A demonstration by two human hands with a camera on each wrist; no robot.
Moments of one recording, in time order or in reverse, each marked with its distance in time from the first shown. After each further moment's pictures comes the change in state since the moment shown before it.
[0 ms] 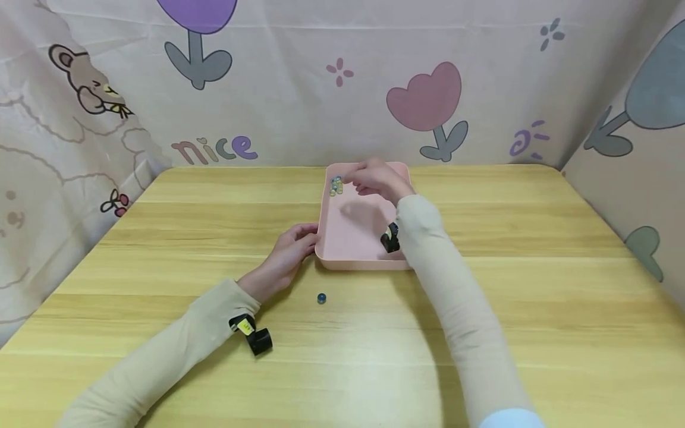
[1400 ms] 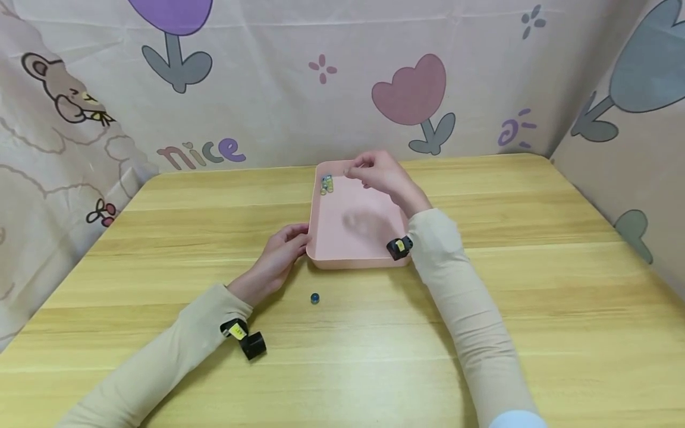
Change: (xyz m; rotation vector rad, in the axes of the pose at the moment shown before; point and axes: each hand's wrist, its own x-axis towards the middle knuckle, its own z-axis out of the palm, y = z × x) left_hand 0.002 0.001 0.000 0.015 -0.007 -0.017; right_hand -0.043 0.007 -0.015 -0.090 0.197 -0.178
